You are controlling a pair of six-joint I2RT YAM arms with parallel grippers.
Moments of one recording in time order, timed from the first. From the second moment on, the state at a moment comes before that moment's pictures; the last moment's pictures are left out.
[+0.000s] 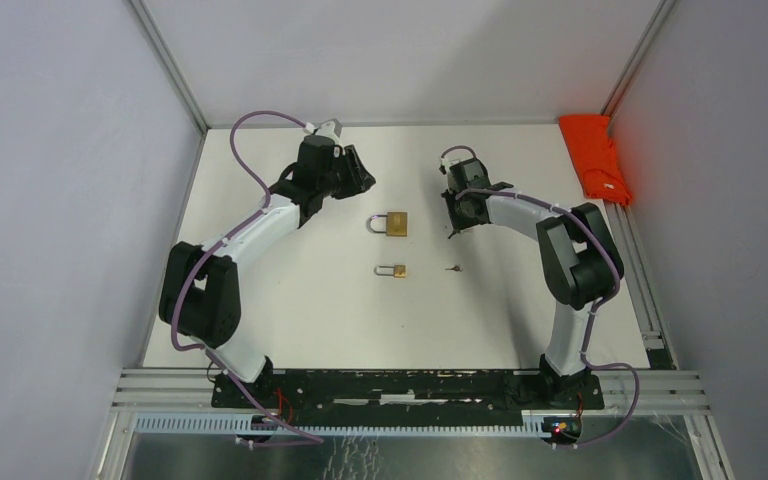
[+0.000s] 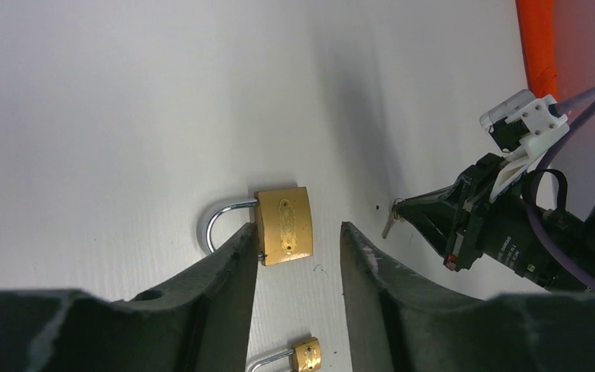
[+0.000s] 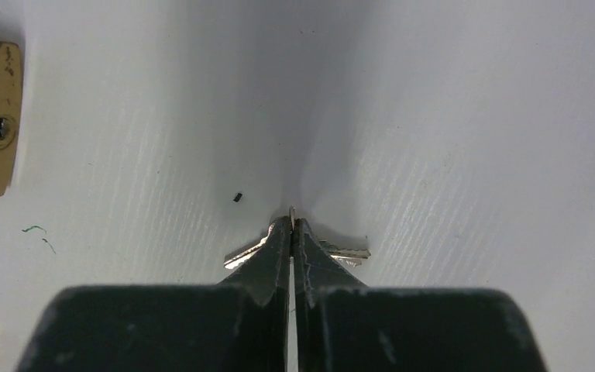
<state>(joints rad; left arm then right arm) -0.40 1.64 1.21 -0.10 0.09 -0.56 0.41 1.92 1.25 -0.31 0.08 0.06</state>
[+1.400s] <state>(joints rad) -0.49 1.74 1.24 0.40 0.92 -0.48 0.42 1.28 1.21 -0.38 -0.22 0.06</state>
